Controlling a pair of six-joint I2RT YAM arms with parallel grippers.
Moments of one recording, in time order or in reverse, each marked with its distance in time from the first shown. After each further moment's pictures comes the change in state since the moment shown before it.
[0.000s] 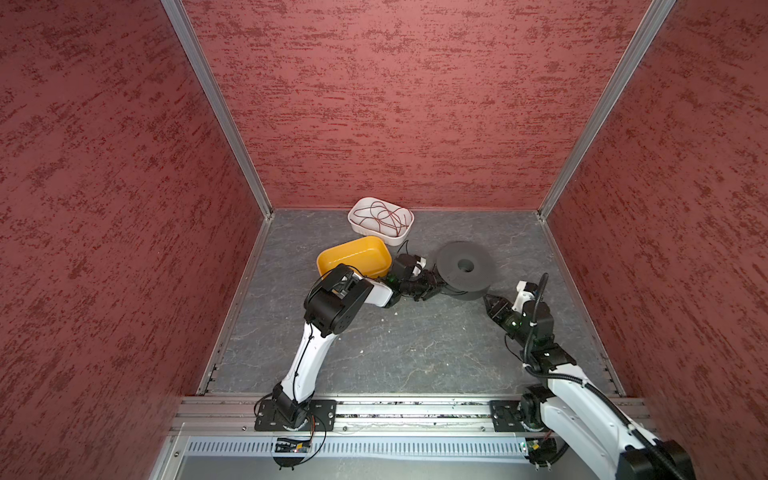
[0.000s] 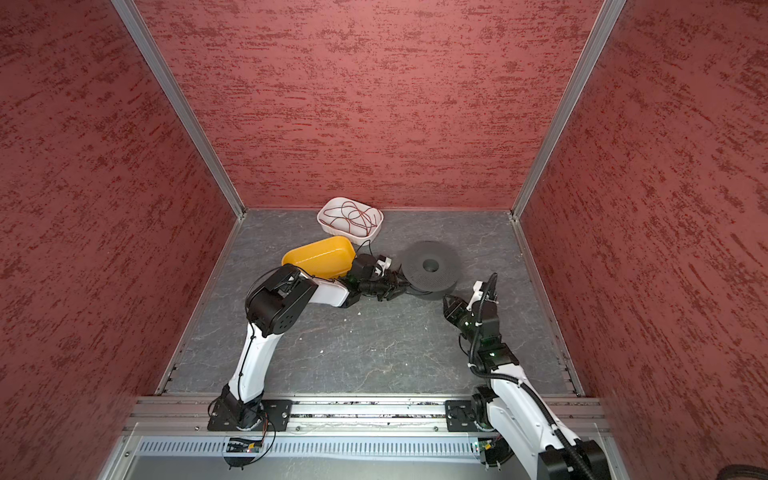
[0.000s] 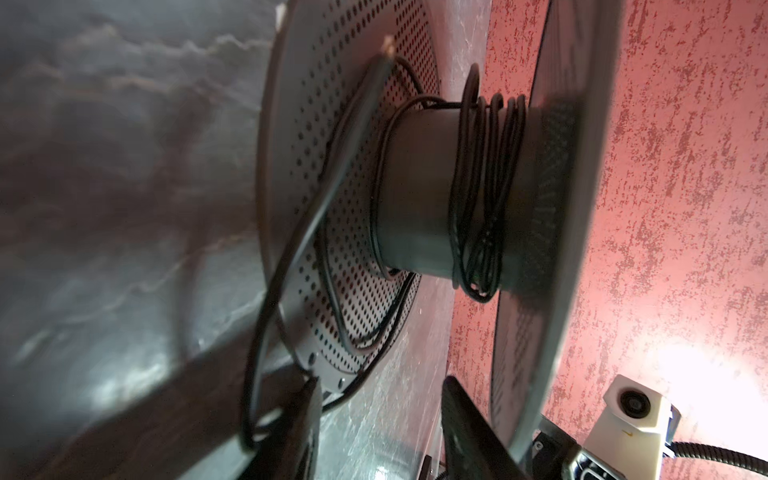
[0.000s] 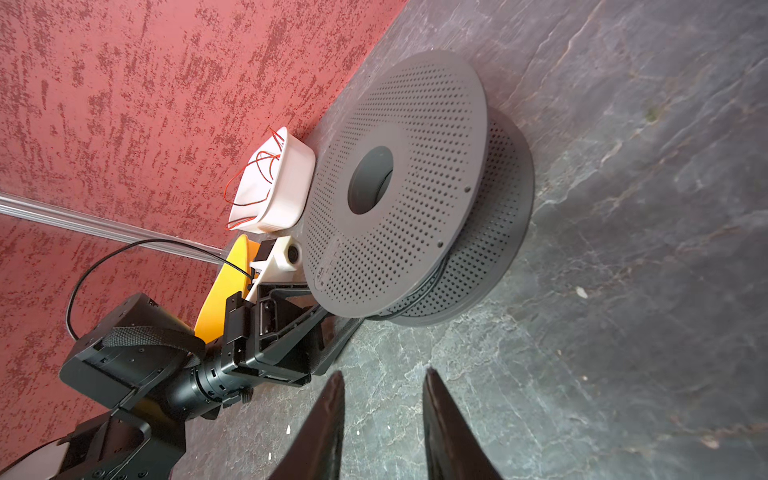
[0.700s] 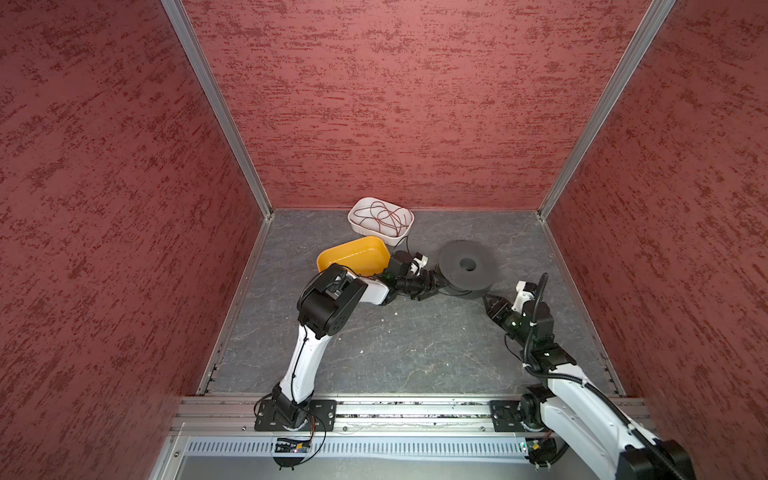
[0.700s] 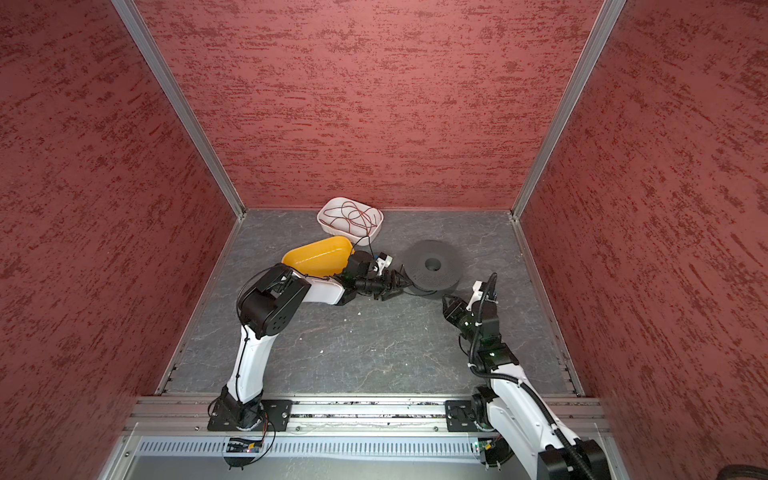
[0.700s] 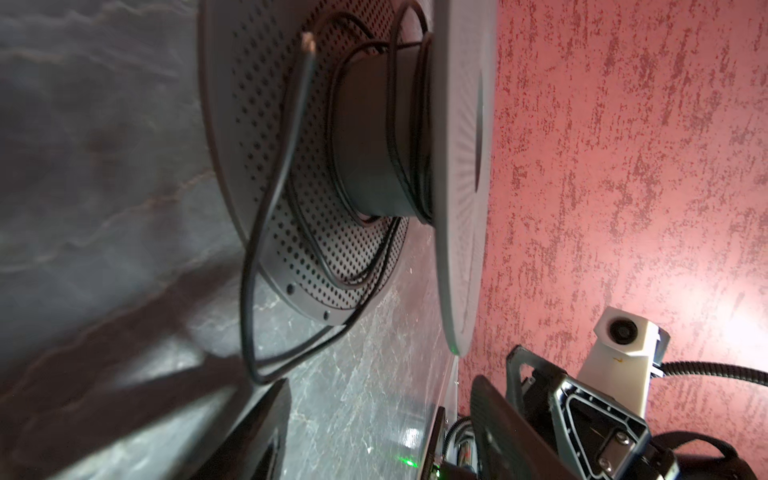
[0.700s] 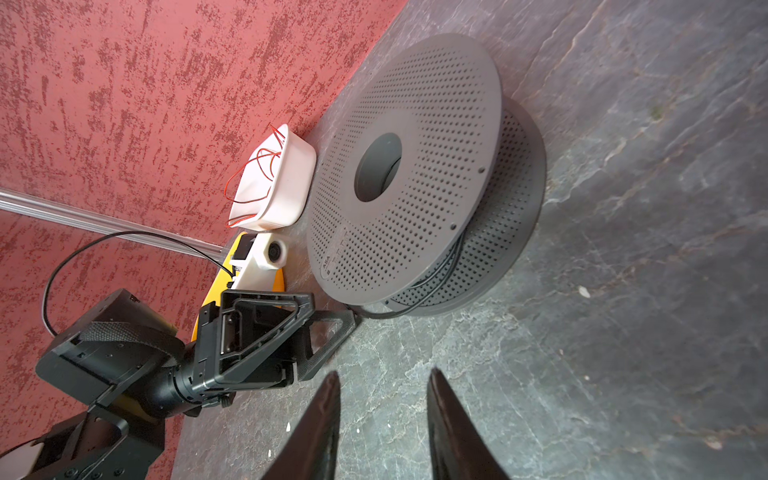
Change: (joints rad) left arm 0.024 -0.058 -0.022 -0.044 0.114 0.146; right arm 0.000 0.003 0.000 0.001 -0.021 -0.006
